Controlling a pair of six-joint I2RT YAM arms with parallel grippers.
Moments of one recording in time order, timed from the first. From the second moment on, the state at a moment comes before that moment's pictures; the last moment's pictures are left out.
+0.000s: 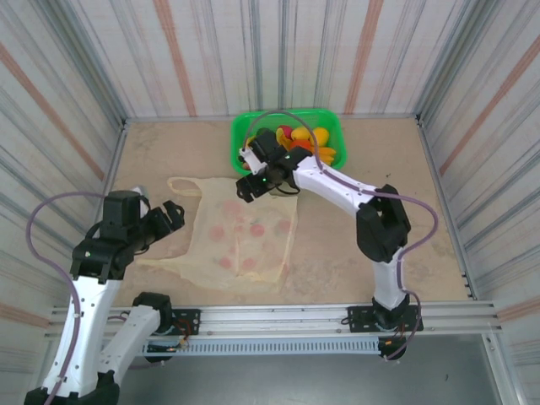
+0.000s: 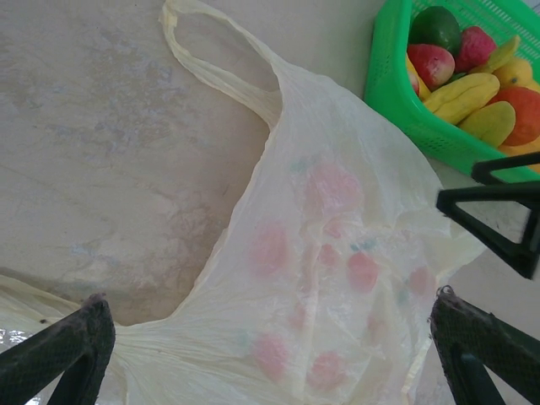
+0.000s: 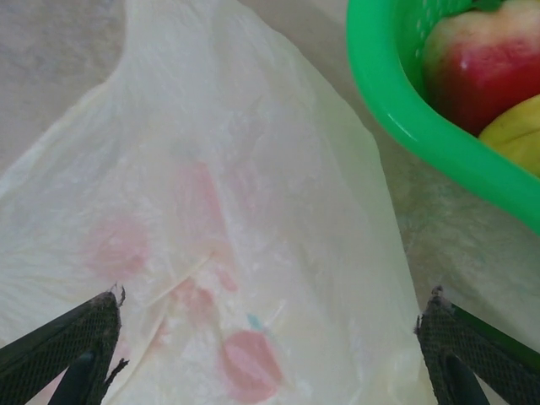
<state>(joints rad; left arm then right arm) -0.16 0.71 0.98 -1.07 0.04 -0.61 0.76 2.01 1.74 -0.73 -0.15 0.11</state>
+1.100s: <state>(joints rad) -0.16 0.88 1.31 -1.05 0.15 -0.67 0.62 1.36 1.13 -0.08 -0.16 -0.02</state>
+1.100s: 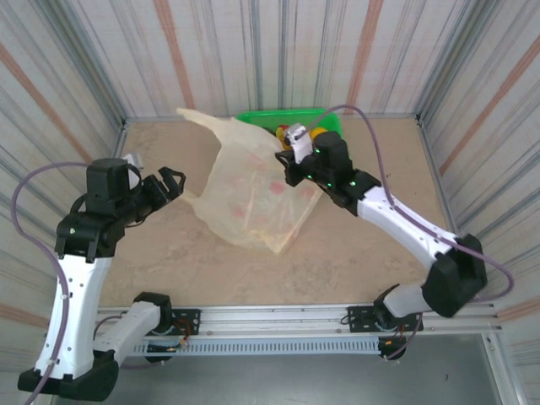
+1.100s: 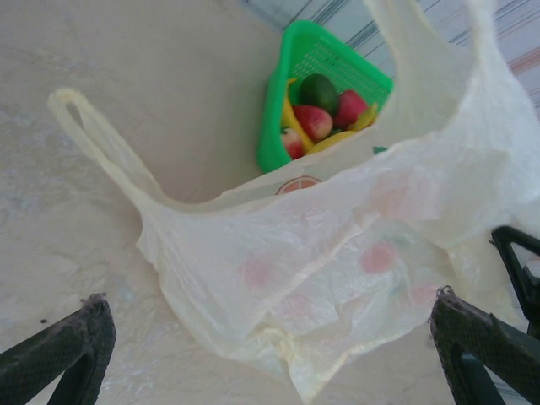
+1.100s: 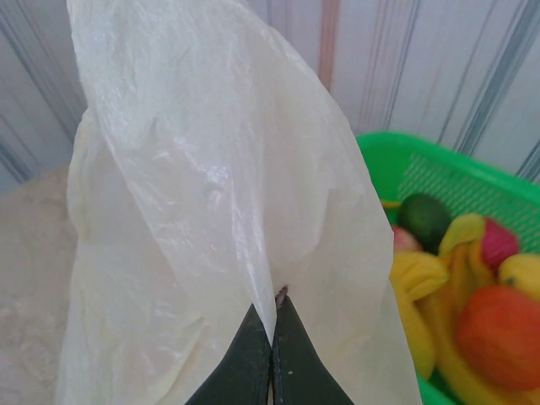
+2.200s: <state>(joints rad) -0.11 1.15 0.71 -0.21 0.63 -0.92 0.56 0.90 0.72 0.26 -0.06 -0.08</state>
